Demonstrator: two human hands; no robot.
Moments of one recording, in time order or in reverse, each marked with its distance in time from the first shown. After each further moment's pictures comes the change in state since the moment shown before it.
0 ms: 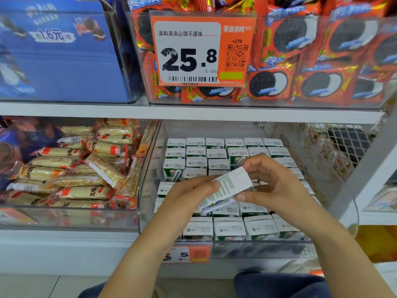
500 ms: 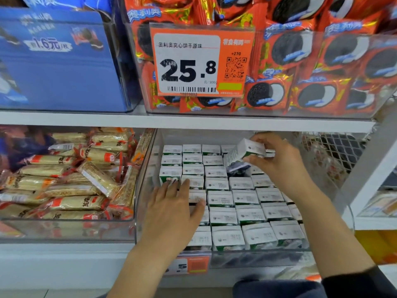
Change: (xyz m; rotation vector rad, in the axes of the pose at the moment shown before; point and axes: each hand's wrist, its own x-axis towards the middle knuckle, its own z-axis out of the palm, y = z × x) left_hand 0.009 -0.034 -0.011 1.240 0.250 0.030; right_hand 0.054 0.020 -0.035 -0.492 0.386 -0.026
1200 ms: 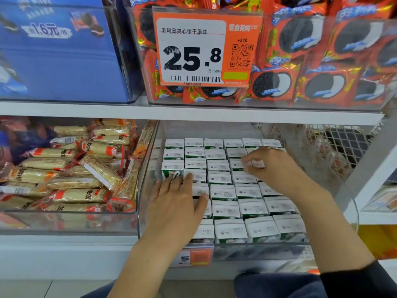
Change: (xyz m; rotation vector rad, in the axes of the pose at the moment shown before) left_hand -0.002 0.001 0.000 0.032 -0.026 0.008; right_hand -0.006 -0.004 0.007 -0.457 -0.336 0.027
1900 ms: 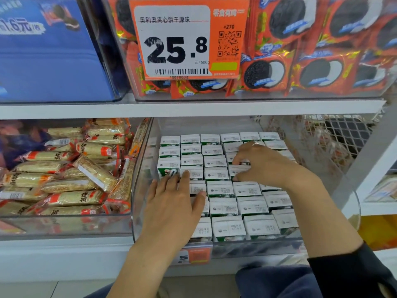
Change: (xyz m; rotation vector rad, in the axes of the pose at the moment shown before) left_hand -0.002 0.003 0.001 0.027 0.040 -0.005; right_hand 0.011 -0.011 0.000 -0.069 -0.315 -0.013
